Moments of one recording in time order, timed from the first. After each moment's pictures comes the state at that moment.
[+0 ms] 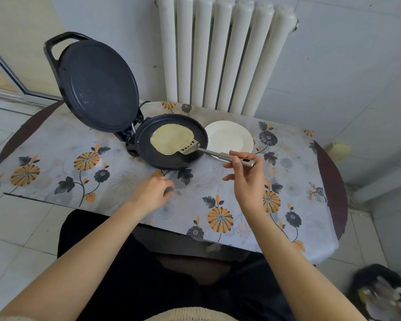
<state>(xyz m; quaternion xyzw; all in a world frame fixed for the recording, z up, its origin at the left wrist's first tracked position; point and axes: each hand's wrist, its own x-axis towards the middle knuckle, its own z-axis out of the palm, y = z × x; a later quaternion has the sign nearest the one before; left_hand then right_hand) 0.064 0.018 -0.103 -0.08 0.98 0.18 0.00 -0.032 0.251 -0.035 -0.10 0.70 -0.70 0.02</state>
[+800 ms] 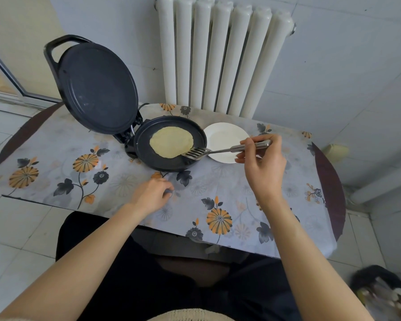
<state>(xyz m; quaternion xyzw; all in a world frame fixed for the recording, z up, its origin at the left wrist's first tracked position) 0.064 0.019 -0.100 -0.09 0.98 0.18 0.02 -0.055 0.263 0.012 -0.16 0.78 -0.59 -0.12</state>
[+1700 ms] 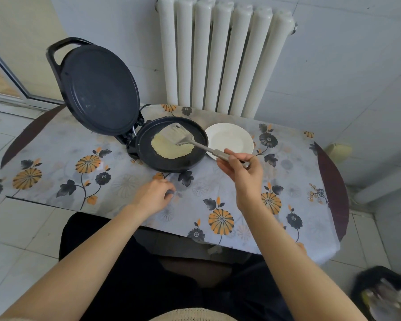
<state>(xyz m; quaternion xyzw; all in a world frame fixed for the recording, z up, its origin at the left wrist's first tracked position) 0.065 0.019 -0.102 -0.09 0.98 0.19 0.01 -0.038 0.235 -0.018 0.02 0.56 -0.82 0.12</state>
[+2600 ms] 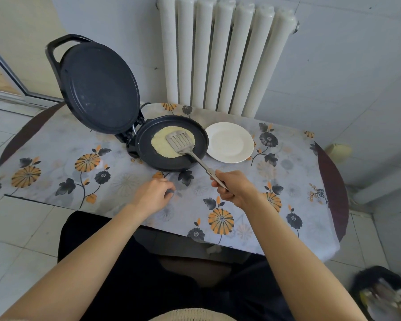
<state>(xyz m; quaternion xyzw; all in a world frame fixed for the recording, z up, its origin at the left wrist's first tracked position) 0.064 0.017 -0.111 -0.09 0.98 0.19 -0.02 -0.059 0.231 -0.041 0.06 0.71 -0.58 0.40</state>
